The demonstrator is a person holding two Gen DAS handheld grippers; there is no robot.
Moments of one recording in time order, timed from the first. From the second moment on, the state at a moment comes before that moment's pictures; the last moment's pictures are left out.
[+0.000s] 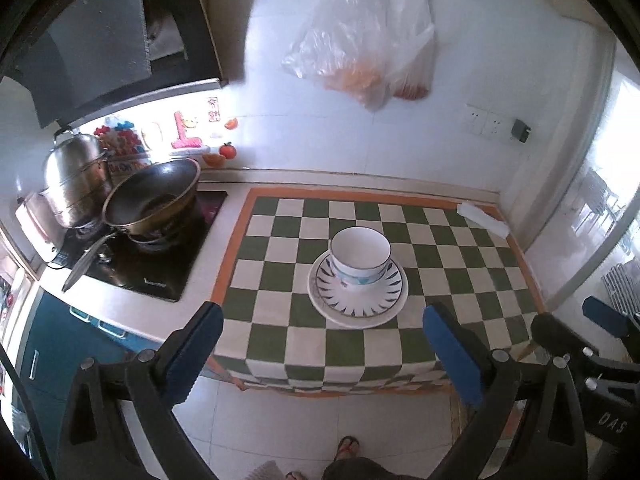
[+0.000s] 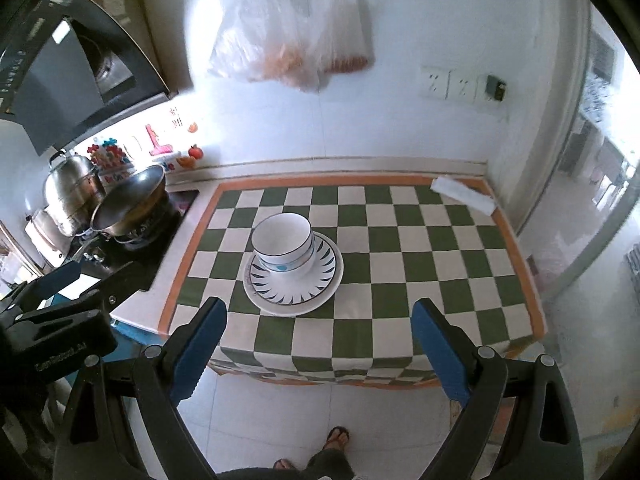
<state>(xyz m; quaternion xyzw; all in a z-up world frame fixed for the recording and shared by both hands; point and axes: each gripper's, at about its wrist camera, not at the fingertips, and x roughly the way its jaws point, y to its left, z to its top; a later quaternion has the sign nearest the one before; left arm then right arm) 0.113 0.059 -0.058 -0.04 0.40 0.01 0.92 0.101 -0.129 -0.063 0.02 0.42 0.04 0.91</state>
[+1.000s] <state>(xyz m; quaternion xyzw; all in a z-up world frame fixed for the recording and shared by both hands) -0.016 0.102 -0.028 -0.02 0.36 0.00 0.93 -0.048 -0.075 -0.020 0.01 0.37 0.01 0.93</state>
